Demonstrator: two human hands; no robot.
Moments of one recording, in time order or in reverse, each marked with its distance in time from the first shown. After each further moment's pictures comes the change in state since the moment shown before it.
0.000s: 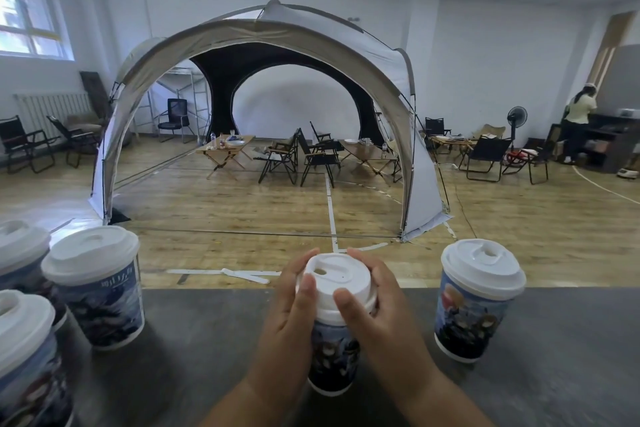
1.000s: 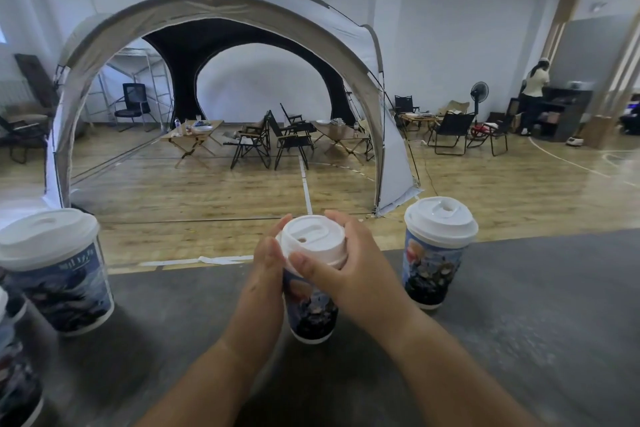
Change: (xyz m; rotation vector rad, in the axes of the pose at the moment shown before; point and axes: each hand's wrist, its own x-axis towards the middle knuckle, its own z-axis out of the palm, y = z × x) left_hand 0.004 -0.017 -0.006 -0.043 -0.068 -0.085; right_hand -0.006 -0.031 -0.013 -0.198 -0.038 0.082
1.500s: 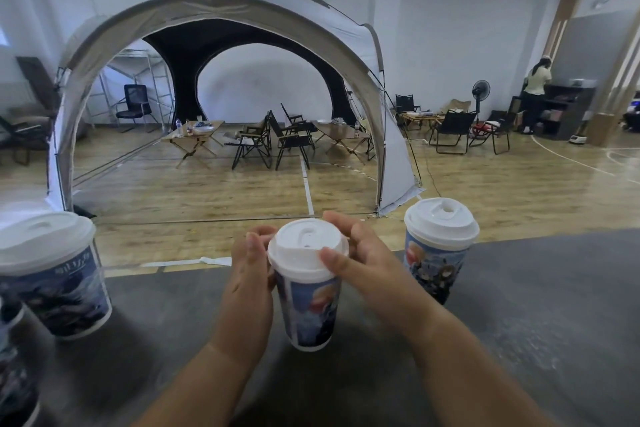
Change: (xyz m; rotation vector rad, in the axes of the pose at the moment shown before) left_hand 0.006 0.002 -0.007 0.154 0.155 0.085; right_hand 0.006 0.015 -0.020 0.322 -0.214 0.061
